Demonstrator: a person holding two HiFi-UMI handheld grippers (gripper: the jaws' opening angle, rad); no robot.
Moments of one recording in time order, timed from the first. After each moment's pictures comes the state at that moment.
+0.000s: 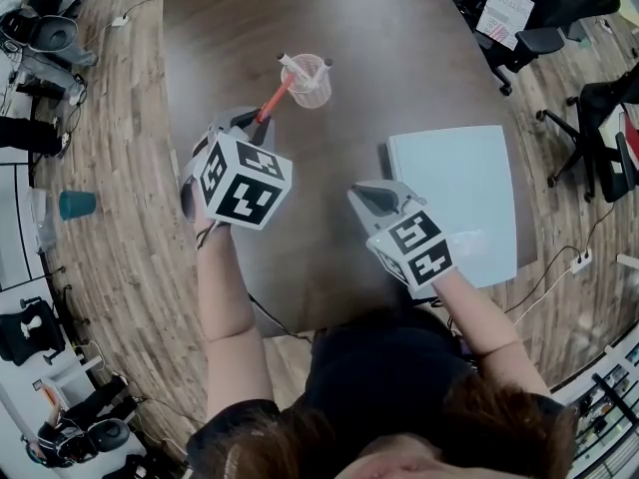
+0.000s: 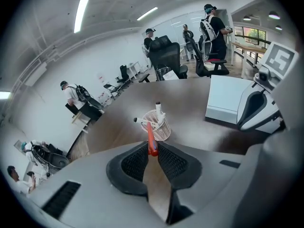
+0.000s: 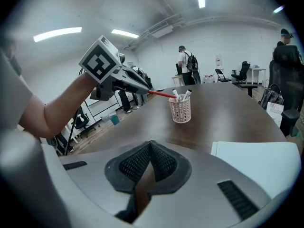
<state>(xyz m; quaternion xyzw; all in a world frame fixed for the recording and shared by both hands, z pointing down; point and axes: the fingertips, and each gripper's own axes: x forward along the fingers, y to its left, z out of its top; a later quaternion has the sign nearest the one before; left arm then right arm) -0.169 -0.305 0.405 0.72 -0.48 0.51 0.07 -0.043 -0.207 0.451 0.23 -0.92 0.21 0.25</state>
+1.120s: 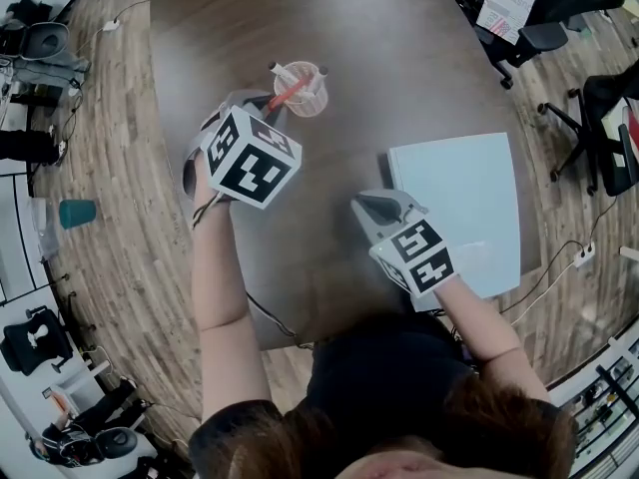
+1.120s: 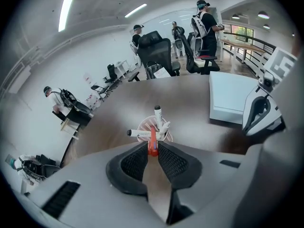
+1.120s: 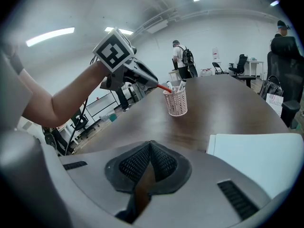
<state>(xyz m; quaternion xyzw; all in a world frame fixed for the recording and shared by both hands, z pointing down) -0.152 -0.359 0.429 0.74 -0.41 0.53 0.07 -0.040 -0.220 0.477 0.23 -0.91 0.23 0.27</state>
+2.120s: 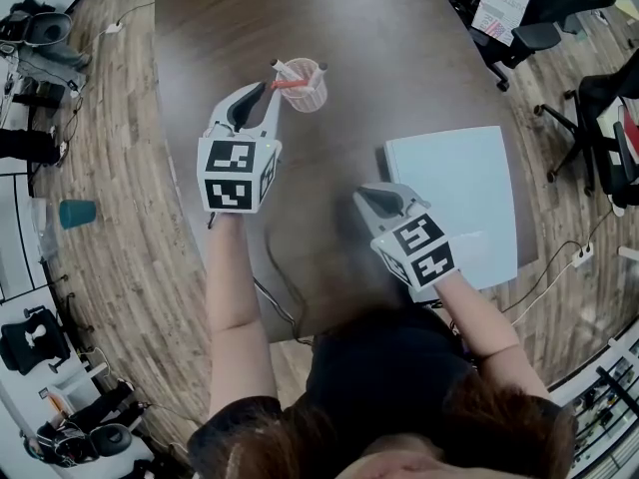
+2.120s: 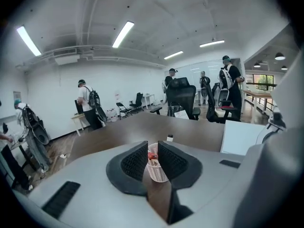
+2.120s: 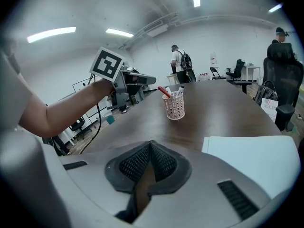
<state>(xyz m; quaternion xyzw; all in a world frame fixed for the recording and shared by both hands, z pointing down) -0.161 -0.361 0.390 0.79 -0.56 0.25 0.08 -0.030 -0.213 0.465 0.25 -0.91 0.22 0.26</state>
